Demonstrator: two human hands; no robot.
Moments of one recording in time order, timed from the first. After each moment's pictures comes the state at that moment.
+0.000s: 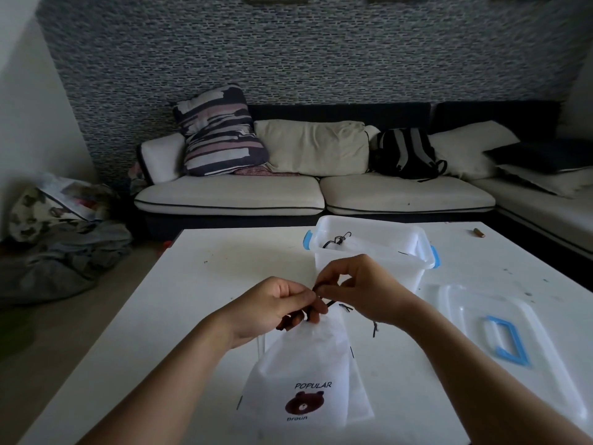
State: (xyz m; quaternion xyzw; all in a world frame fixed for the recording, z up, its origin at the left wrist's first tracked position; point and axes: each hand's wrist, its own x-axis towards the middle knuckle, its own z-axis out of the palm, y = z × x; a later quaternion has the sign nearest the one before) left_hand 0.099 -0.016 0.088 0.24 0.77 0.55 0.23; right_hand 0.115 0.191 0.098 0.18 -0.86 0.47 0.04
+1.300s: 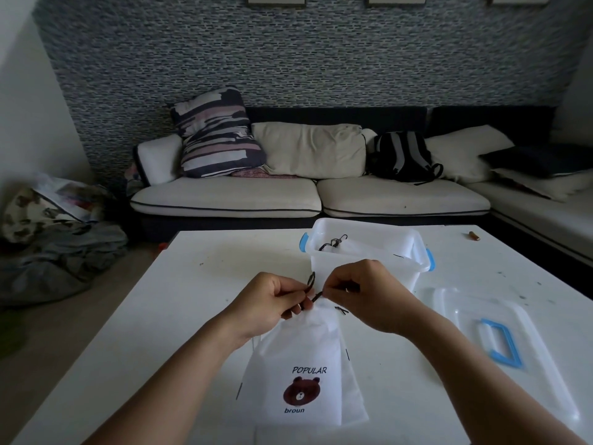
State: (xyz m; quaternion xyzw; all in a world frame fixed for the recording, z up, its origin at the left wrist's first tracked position) left_hand 0.093 -0.006 0.081 0.17 0.78 0.59 0.14; right_hand 0.129 0.199 0.105 0.18 -0.92 0.32 0.12
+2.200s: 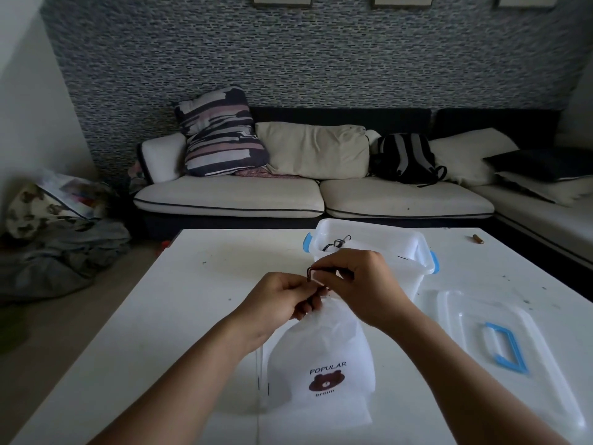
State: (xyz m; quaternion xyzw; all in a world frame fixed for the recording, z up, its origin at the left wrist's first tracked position) left_hand 0.102 0.006 0.088 0.14 0.74 0.65 0.14; right_hand 0.120 0.180 0.106 0.19 -0.88 0.37 0.23
